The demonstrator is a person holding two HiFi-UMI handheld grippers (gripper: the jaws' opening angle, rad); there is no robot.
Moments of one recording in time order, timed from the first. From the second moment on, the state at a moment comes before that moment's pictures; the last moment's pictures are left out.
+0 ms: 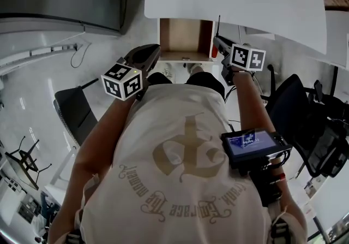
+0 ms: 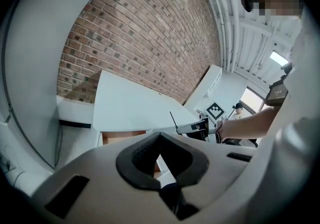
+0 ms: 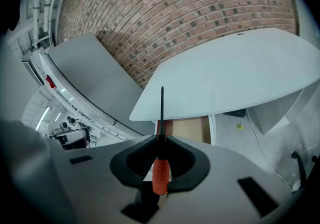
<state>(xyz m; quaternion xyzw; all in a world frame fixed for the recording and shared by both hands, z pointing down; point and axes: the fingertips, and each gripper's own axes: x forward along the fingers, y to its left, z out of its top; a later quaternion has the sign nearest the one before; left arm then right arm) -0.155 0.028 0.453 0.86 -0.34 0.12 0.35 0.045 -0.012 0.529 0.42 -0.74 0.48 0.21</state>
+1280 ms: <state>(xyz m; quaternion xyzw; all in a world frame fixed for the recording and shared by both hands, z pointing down) -0.116 0.070 0.556 0.83 -0.30 0.19 0.43 -0.018 0.020 0.658 0.31 -0.74 0.54 0.24</state>
